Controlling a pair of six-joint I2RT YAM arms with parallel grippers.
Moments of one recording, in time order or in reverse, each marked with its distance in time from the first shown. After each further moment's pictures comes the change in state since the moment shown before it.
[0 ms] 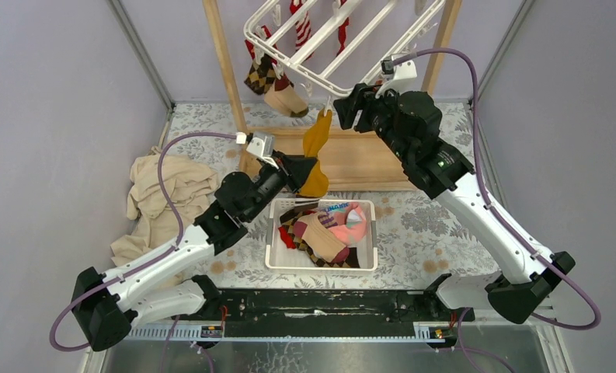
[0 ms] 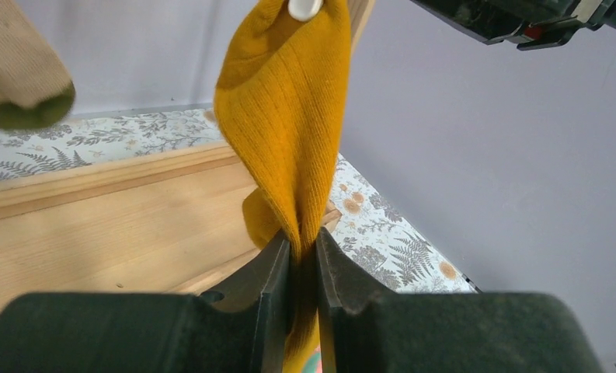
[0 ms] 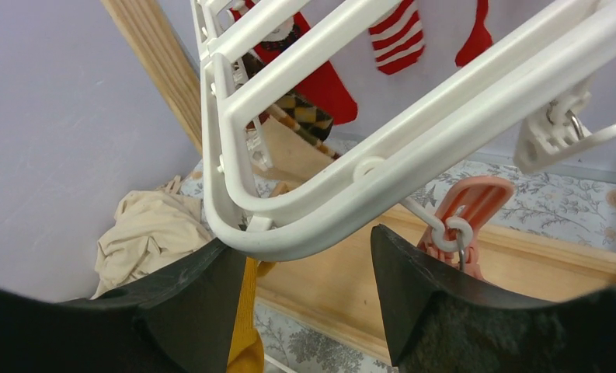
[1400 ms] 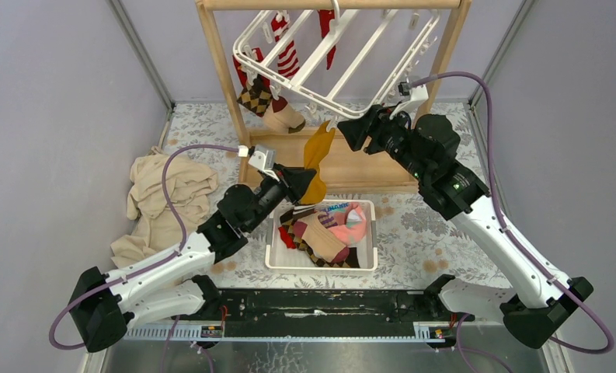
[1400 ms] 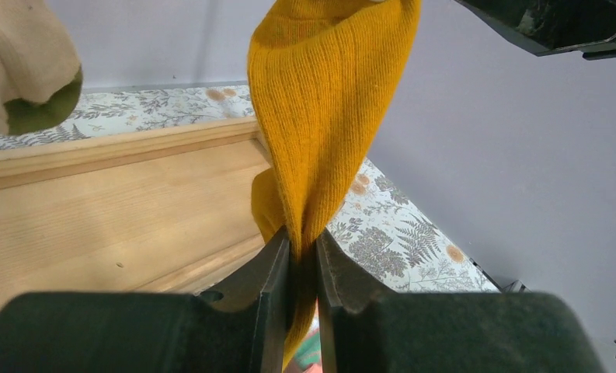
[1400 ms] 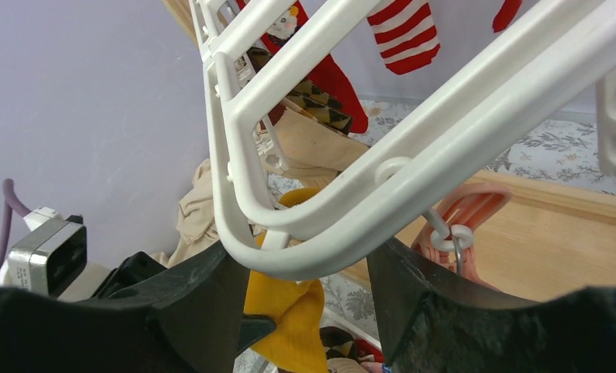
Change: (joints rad) left arm -0.041 -0.033 -0.124 0.072 -0.037 0.005; right arm -0.030 -0.180 -0.217 0.043 -0.187 0.147
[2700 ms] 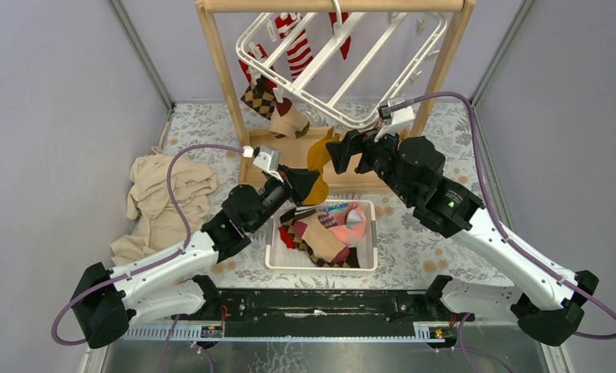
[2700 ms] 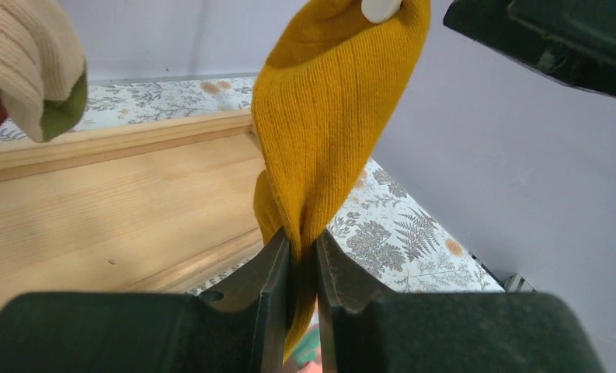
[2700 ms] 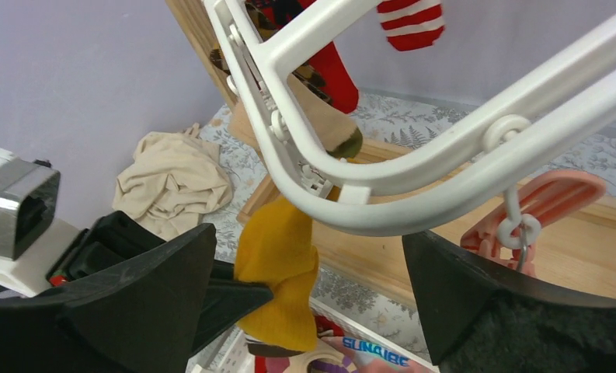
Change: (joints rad) left arm -0.016 0.038 0.000 0.020 -0.001 -0.002; right arm 0.229 -0.052 -0.053 -0.040 0.298 -0.140
